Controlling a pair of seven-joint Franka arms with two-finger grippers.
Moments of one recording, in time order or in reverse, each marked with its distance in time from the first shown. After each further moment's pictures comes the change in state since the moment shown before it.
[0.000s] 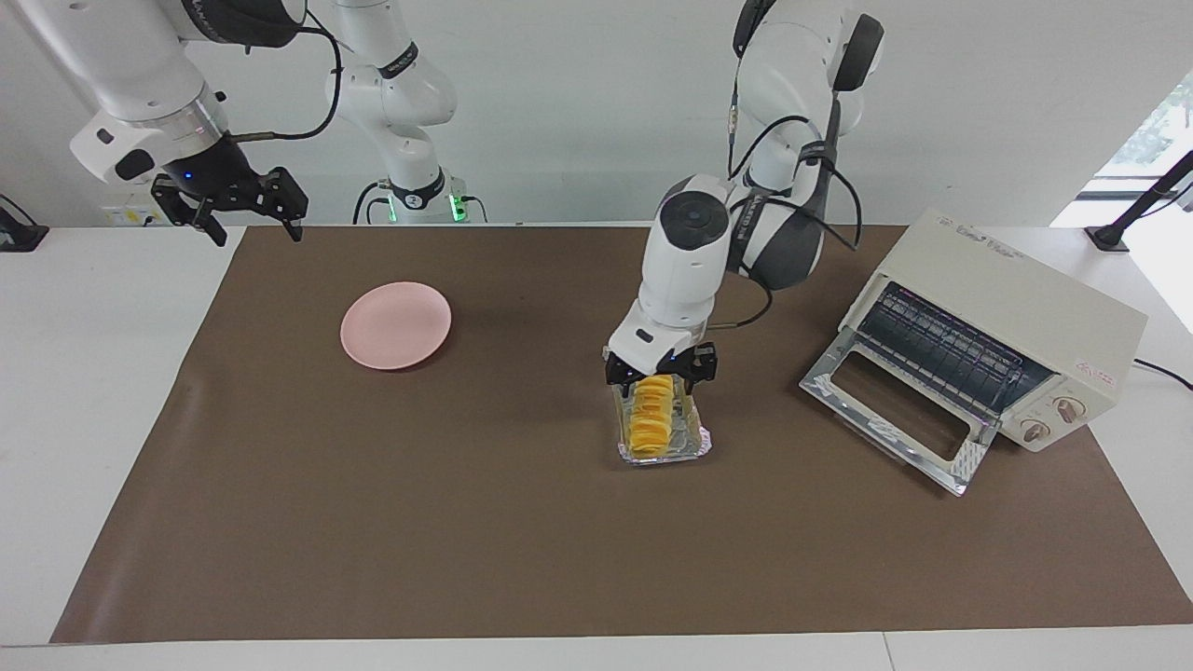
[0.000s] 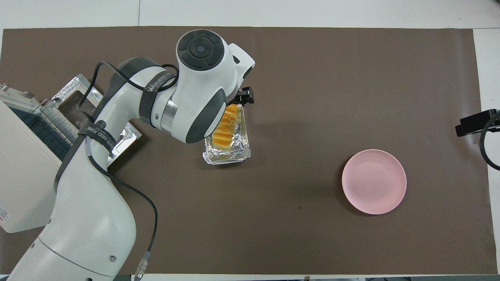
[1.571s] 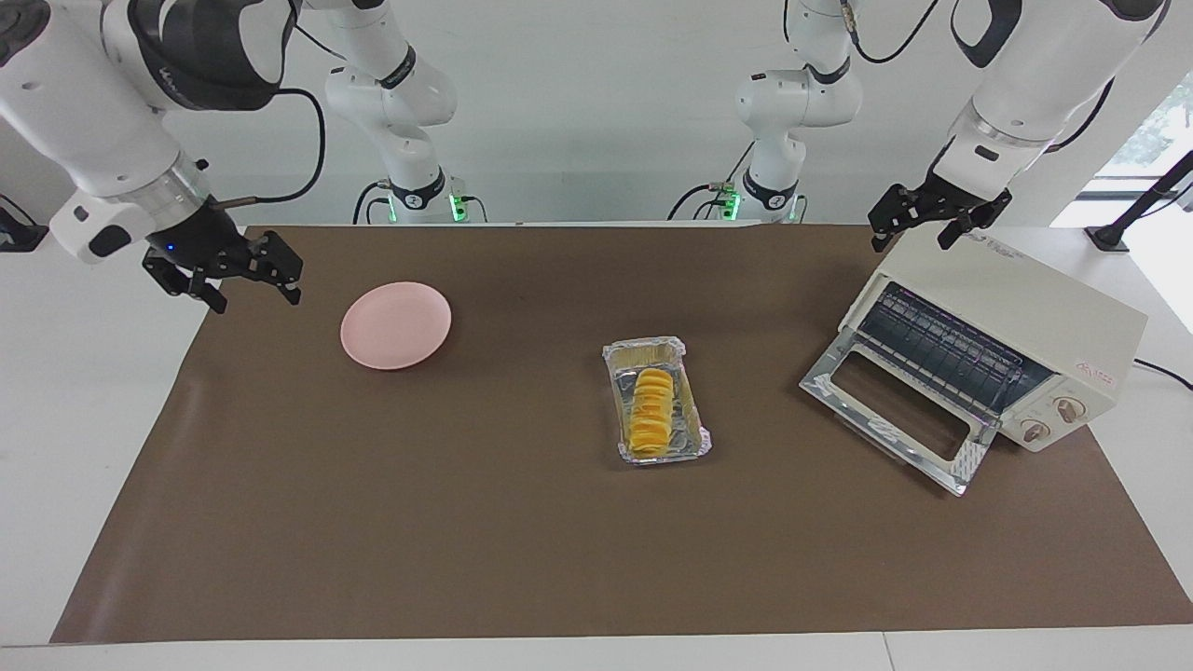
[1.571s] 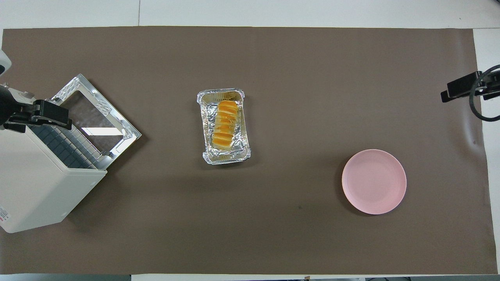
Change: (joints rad) left arm 0.497 -0.559 0.016 -0.213 -0.048 -0.441 0.495; right arm -0.007 0.162 -0.010 0.156 0.077 0.035 -0.004
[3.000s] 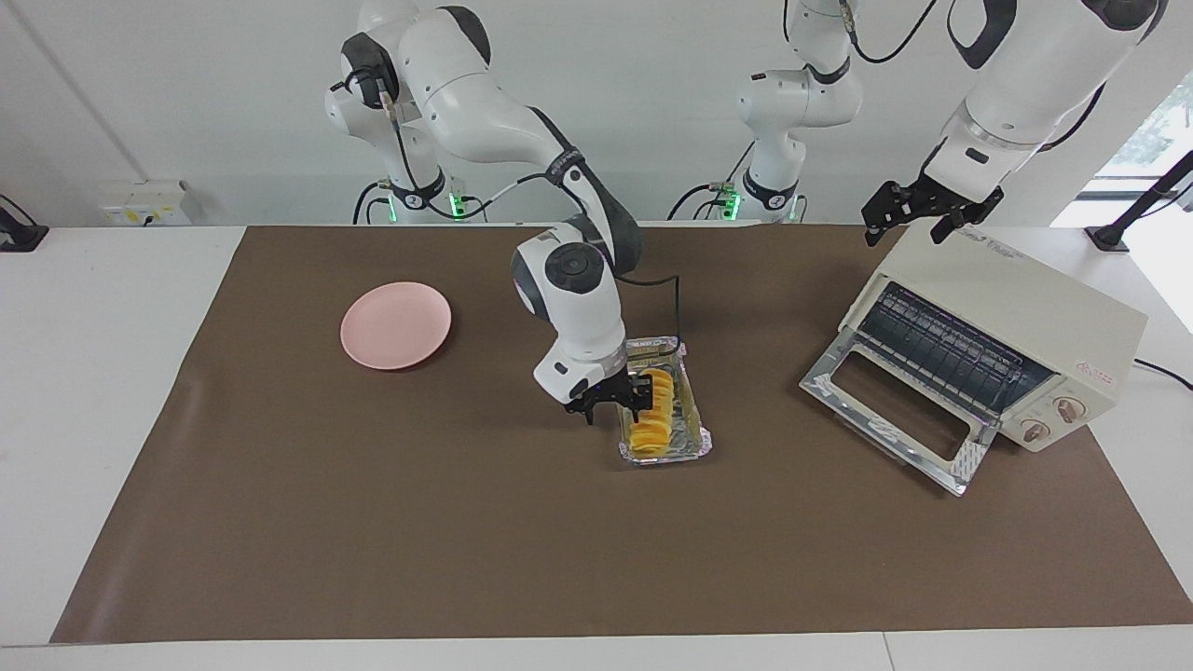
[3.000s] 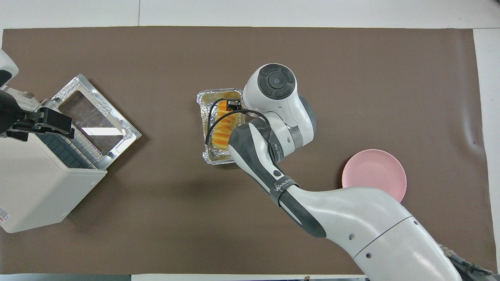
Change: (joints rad) left arm 0.000 0.000 -0.006 0.000 0.000 -0.078 0.000; right arm 0.595 0.478 0.016 -0.018 0.036 0.696 0.717
